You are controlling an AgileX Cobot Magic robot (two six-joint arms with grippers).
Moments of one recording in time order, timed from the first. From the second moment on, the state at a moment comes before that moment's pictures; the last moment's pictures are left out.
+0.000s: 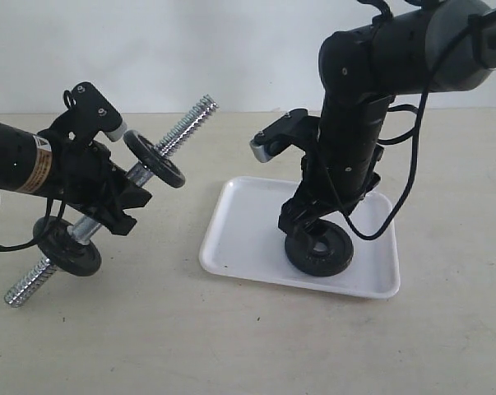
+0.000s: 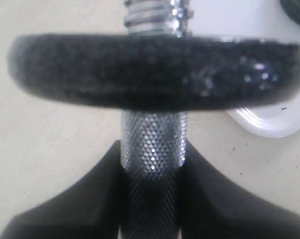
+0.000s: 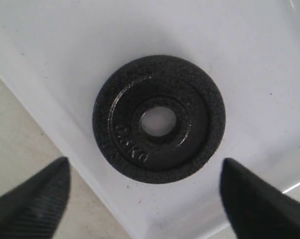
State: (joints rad) left arm -0.22 1.71 -0.88 1.78 -0.34 -1.24; right arm 0.52 1.96 -1.40 -0.01 0.96 -0.29
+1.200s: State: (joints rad) left arm -0.22 1.71 -0.88 1.78 -0.34 -1.24; right arm 0.52 2.05 -1.40 -0.02 0.84 -0.27
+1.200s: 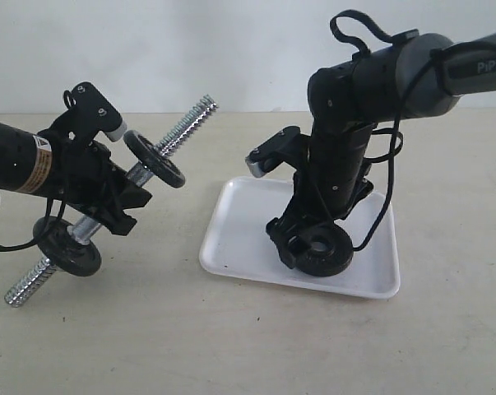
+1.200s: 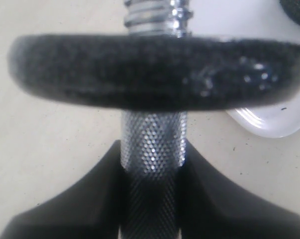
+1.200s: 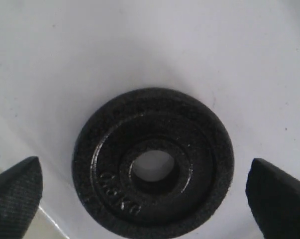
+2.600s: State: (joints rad) left arm -0.22 1.71 -0.88 1.78 -0.34 -1.24; right arm 0.52 2.11 -1.41 -0.06 0.84 -0.21
